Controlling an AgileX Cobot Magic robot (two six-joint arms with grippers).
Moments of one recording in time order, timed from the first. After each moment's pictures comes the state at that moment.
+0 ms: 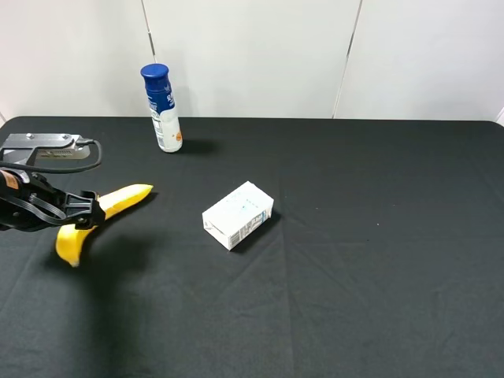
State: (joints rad) left arm -0.14 1.54 -0.45 0.13 -0.07 -0.26; right arm 0.25 -0.01 -0.49 -0.01 1.03 0.01
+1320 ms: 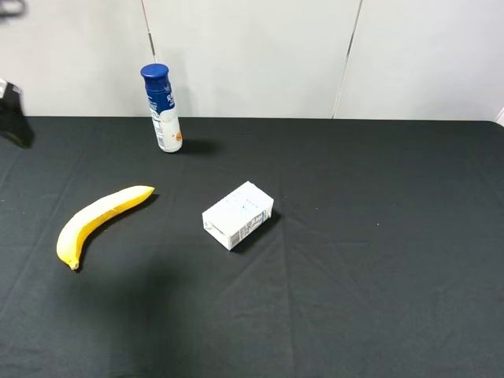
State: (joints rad) left arm -0.14 1.16 -0.98 0.13 0.95 -0.23; right arm 0.25 -0.01 -0.49 -0.01 1.03 0.01
